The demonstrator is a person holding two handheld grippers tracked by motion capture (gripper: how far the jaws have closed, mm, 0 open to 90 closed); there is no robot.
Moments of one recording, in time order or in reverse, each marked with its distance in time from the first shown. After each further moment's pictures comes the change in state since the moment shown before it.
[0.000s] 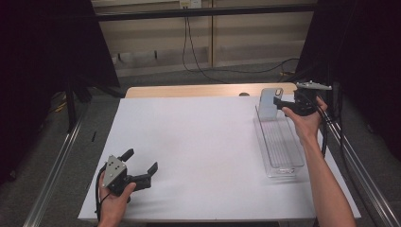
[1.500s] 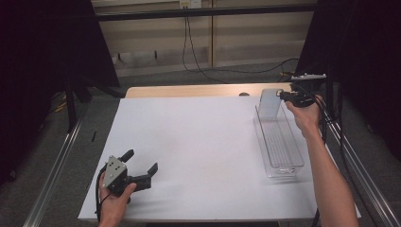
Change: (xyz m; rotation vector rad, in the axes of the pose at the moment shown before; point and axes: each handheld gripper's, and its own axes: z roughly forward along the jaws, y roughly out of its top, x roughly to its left) left arm 0.000 -0.002 -0.001 0.009 -0.002 0.000; right arm -0.002 0.023 0.012 0.127 0.013 -0.083
